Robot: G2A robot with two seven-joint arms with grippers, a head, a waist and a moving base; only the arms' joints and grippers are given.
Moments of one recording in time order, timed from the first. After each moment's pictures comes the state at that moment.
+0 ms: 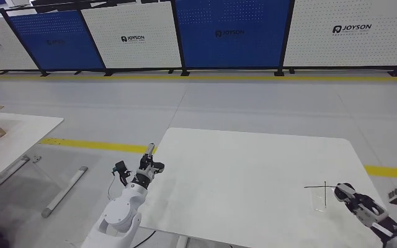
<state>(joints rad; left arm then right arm) 1.73 -1.15 -1.60 -1.80 -0.42 0.00 0.00 -1.71 -1.02 1.77 -1.75 0.45 -0.06 0.76</state>
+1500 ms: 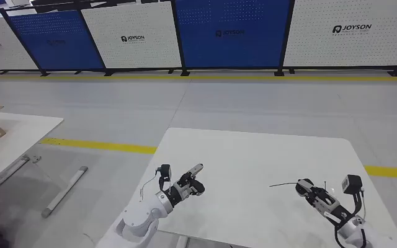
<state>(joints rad) 1.70 -1.14 -1.42 -1.85 -0.37 0.07 -0.42 -1.62 -1.04 1.51 -1.77 0.32 0.00 0.60</state>
